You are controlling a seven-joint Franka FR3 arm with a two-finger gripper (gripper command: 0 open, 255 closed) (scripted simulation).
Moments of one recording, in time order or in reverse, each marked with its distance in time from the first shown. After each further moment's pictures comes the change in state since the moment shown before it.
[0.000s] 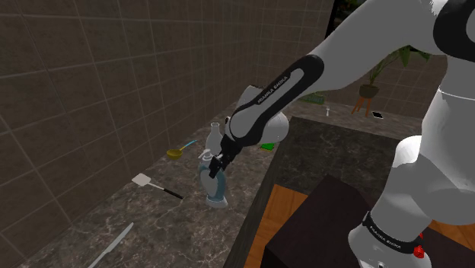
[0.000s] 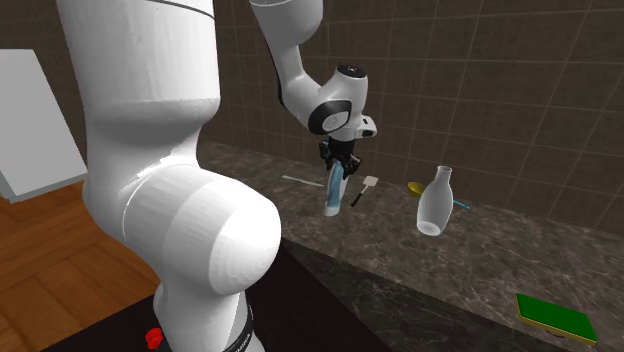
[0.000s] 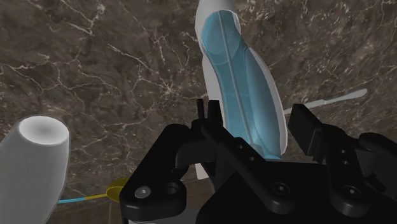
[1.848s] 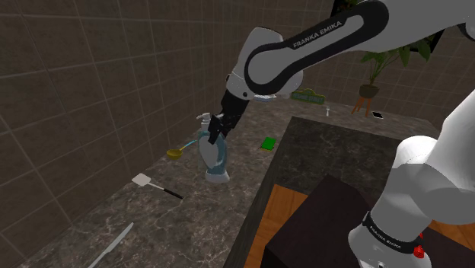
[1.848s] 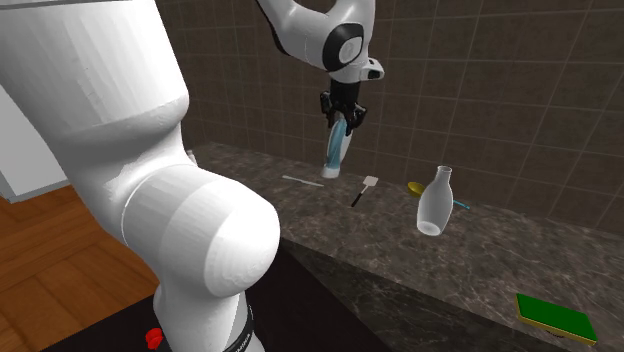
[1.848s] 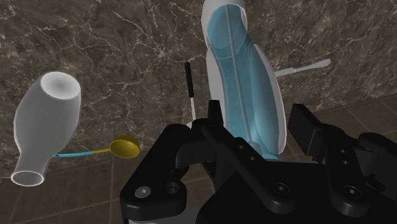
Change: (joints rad) arm -0.029 -0.275 -0.029 0.094 -0.259 -0.357 0.257
